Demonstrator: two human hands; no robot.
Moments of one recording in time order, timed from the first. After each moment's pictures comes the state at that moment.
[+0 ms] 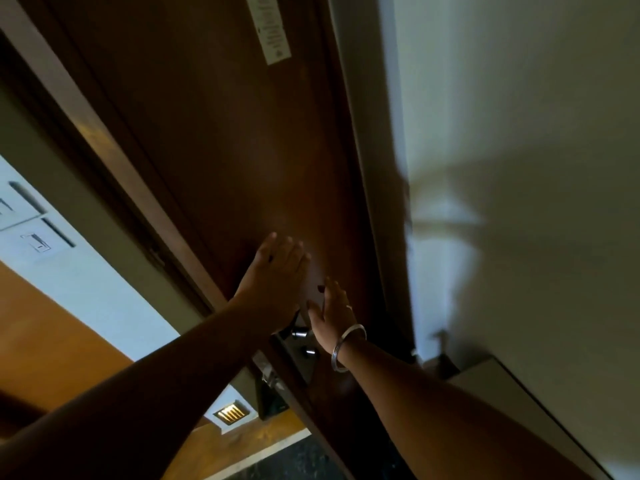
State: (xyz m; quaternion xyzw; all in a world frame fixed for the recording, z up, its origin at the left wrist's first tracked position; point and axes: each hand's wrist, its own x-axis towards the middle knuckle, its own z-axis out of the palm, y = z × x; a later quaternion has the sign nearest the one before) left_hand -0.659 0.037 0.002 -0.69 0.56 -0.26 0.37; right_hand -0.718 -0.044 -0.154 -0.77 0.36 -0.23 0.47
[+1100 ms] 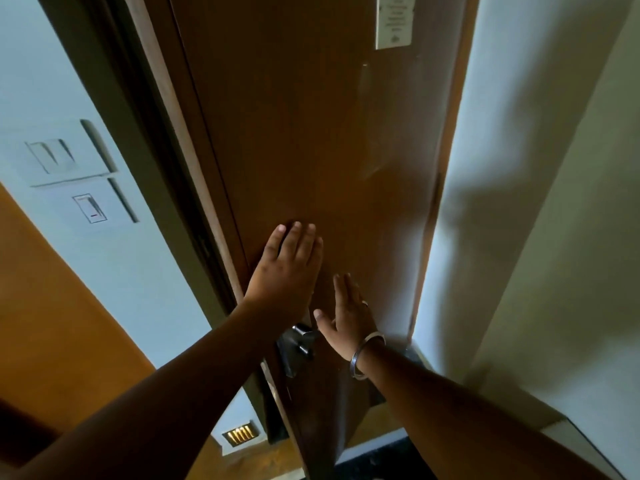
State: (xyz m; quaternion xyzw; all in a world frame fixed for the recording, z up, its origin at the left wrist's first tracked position) left_hand -0.366 0.106 -0.018 -0.75 0.57 -0.29 0.16; right_hand -0.449 -0.006 -0.167 -0.89 0.31 -0.22 0.27
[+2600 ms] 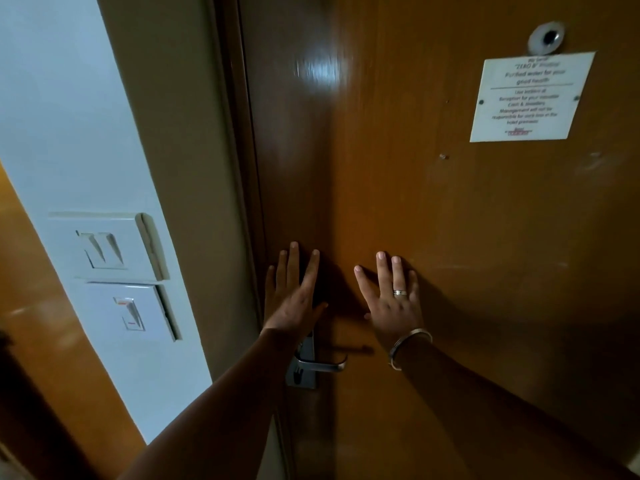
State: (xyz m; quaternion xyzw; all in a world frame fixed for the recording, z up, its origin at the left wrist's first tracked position) left_hand -0.023 -0.037 -0.040 -0.91 0.31 -0.25 -0.11; right_hand -0.131 -0.206 -0.052 -0.91 0.14 -0.35 -0.16
